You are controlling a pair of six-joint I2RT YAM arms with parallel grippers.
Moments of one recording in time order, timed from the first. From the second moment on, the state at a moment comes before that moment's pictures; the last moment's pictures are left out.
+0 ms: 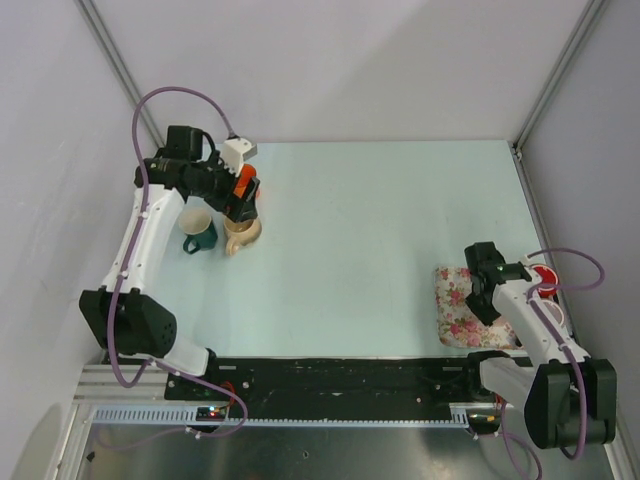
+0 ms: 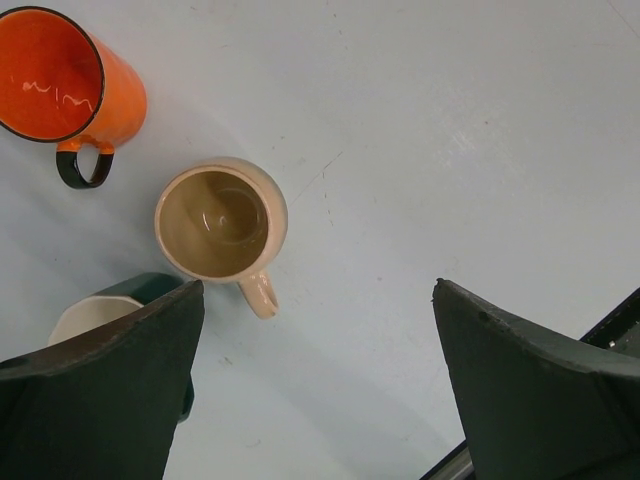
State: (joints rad) left arm -0.08 1.51 1.60 -1.04 0.45 0.50; right arm 0.08 1.04 0.62 -0.97 0.45 1.07
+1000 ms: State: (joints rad) left arm -0.11 1.50 1.76 -1.07 0.69 0.29; right arm 0.38 0.81 0.94 -0.78 0.19 0.85
